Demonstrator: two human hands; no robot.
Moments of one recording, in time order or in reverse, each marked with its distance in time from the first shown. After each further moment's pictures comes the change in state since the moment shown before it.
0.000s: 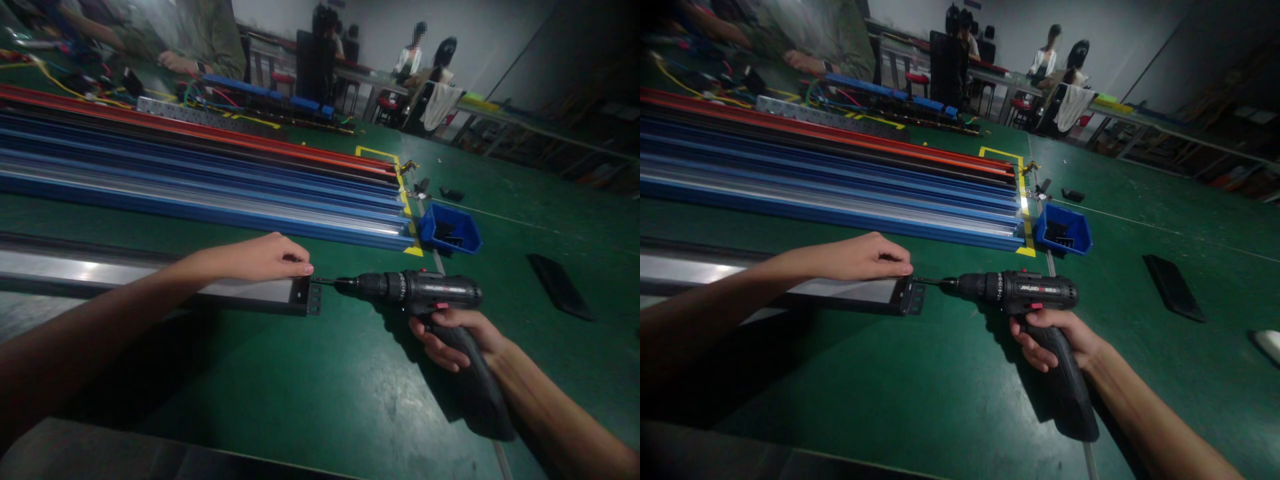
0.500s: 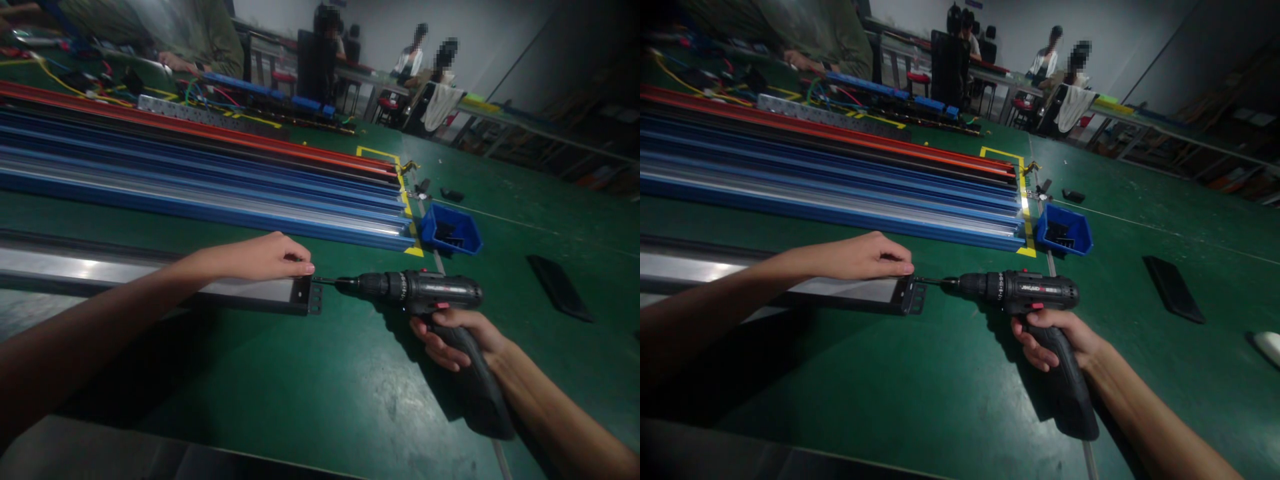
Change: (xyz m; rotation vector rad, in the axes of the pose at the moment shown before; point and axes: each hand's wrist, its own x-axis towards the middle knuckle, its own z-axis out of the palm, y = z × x) left_hand -0.001 0.001 0.000 0.009 0.005 0.010; right_hand -0.001 0.000 -0.001 -0.023 0.020 -0.008
